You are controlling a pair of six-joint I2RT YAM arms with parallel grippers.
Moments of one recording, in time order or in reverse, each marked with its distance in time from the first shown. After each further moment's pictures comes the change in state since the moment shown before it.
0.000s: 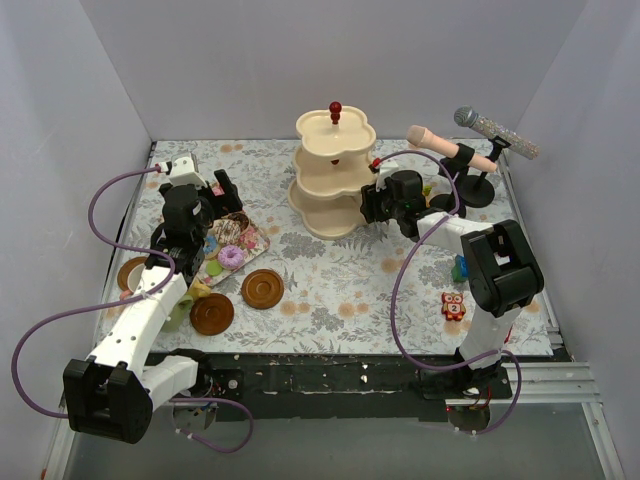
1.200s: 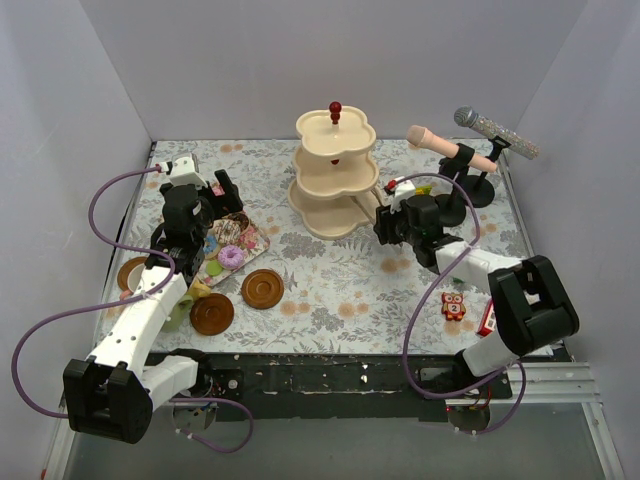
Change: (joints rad) left arm 0.000 0.000 0.000 0.000 0.009 0.000; right arm 0.006 -0.261 -0.279 0.042 0.045 0.004
